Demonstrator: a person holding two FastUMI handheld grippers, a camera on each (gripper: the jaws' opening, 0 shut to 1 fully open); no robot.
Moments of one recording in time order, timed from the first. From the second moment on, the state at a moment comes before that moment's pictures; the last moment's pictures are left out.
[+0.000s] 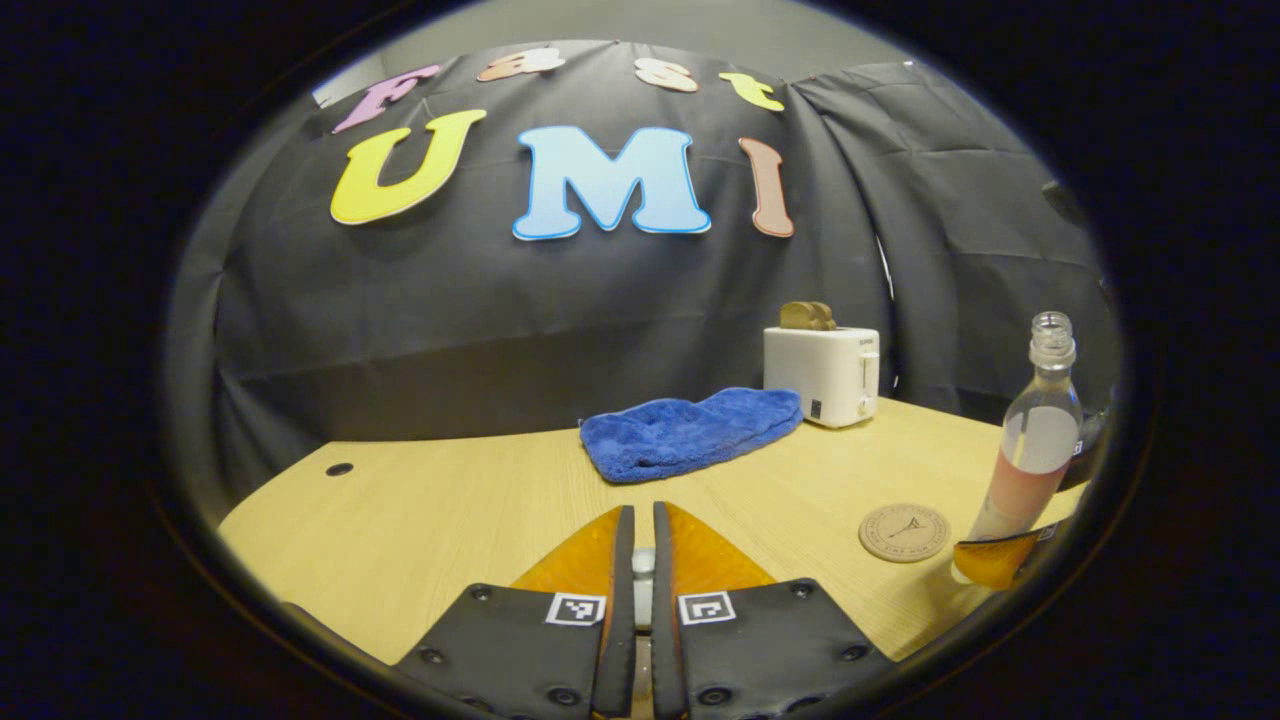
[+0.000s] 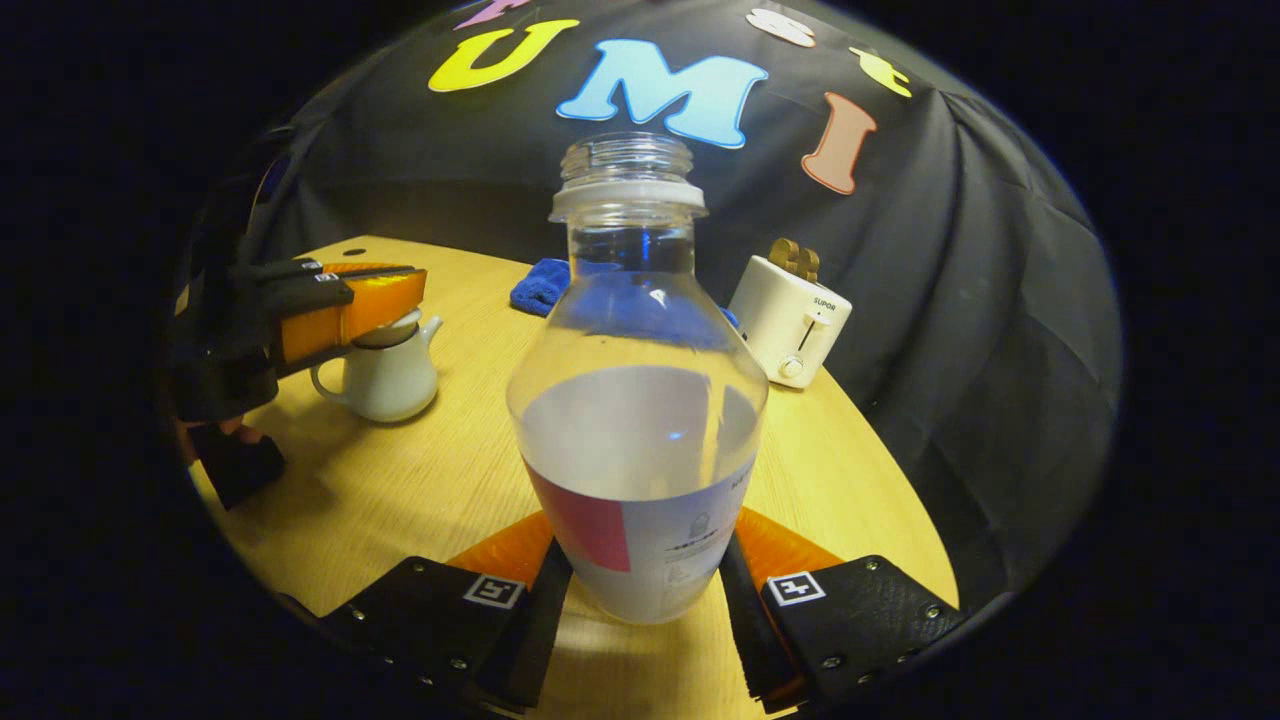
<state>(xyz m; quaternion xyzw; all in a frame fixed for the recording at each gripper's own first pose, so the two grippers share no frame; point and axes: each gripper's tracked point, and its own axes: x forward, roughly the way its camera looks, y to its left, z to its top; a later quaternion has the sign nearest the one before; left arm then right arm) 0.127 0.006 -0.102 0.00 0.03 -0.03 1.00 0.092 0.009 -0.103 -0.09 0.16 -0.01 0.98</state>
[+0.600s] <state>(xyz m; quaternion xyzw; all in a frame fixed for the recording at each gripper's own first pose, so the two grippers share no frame) 0.099 0.066 -0.079 -0.02 0.02 0.00 1.00 0.121 0.015 -0.073 -0.31 0.16 -0.02 0.94</state>
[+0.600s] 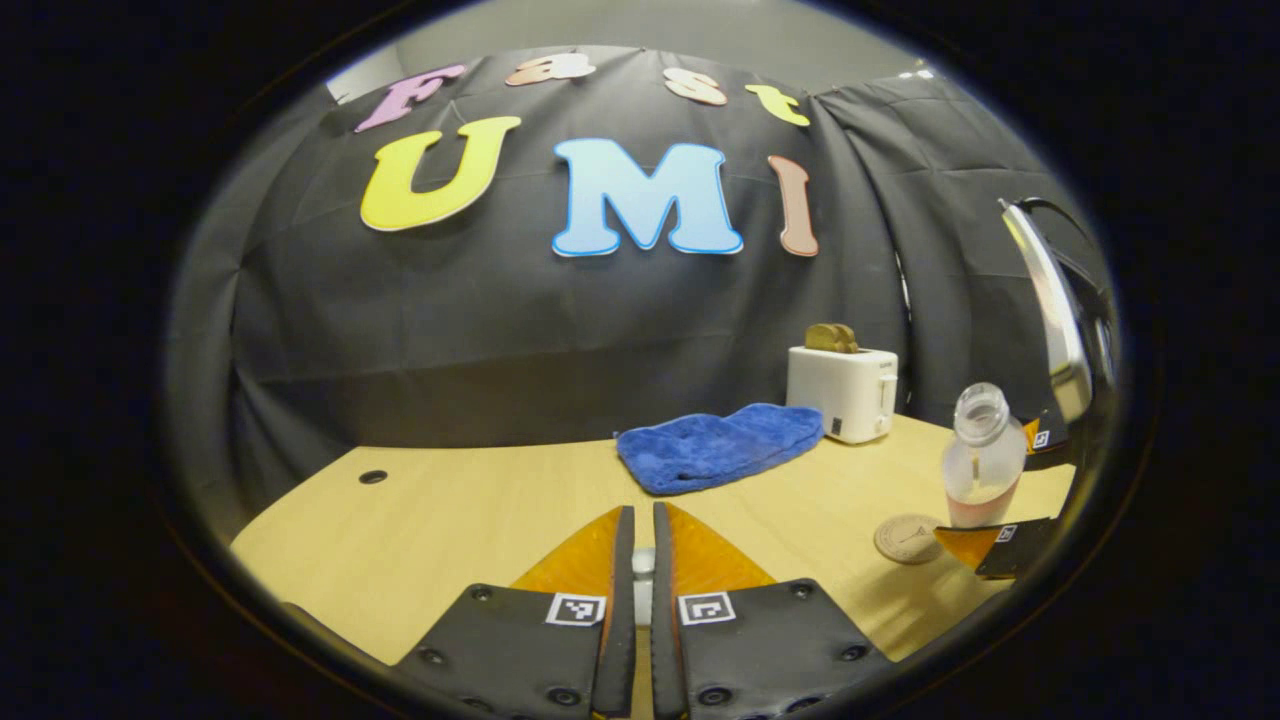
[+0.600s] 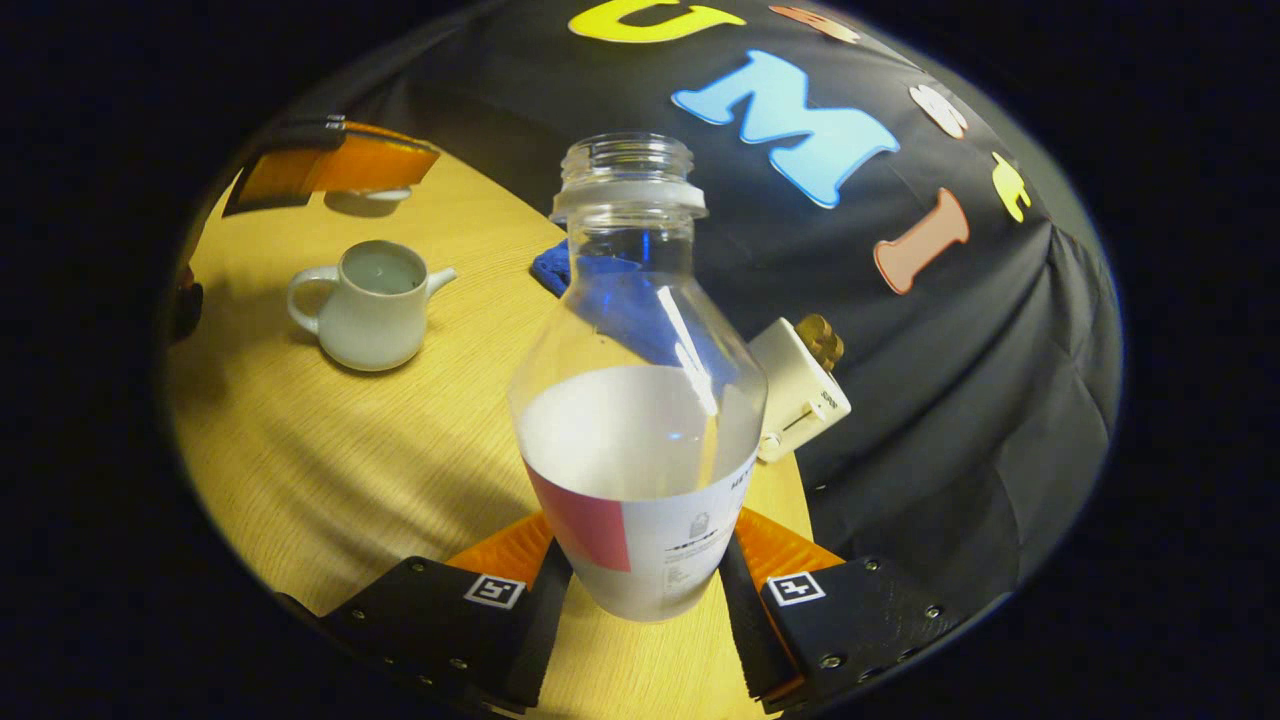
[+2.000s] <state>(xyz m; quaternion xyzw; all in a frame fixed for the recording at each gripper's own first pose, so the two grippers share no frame) 0.081 0.164 -0.104 -0.04 0.04 0.02 1.00 0.160 0.052 -0.047 -0.63 0.27 0.02 0.73</state>
